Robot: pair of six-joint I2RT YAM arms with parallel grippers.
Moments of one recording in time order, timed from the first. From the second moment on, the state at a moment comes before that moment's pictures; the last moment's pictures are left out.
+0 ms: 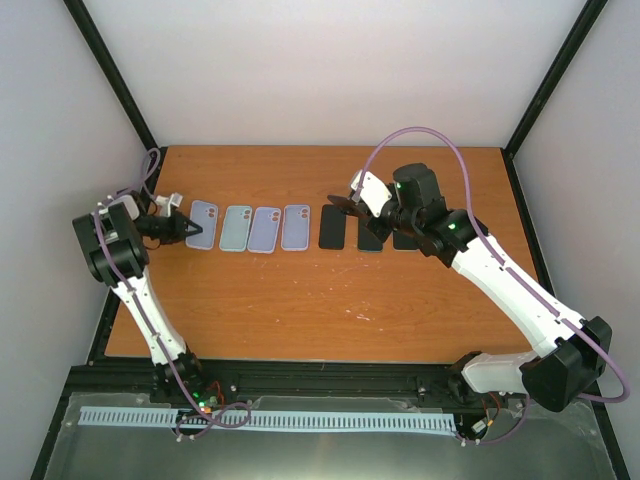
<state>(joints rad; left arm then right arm) 0.45 2.25 1.57 -0.92 0.86 0.37 0.59 1.28 1.25 -0.53 -0.14 -0.47</state>
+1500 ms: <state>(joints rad) 0.37 1.61 1.53 -0.55 0.76 -0.07 0.61 1.38 1.46 -0.44 0.06 -0.62</state>
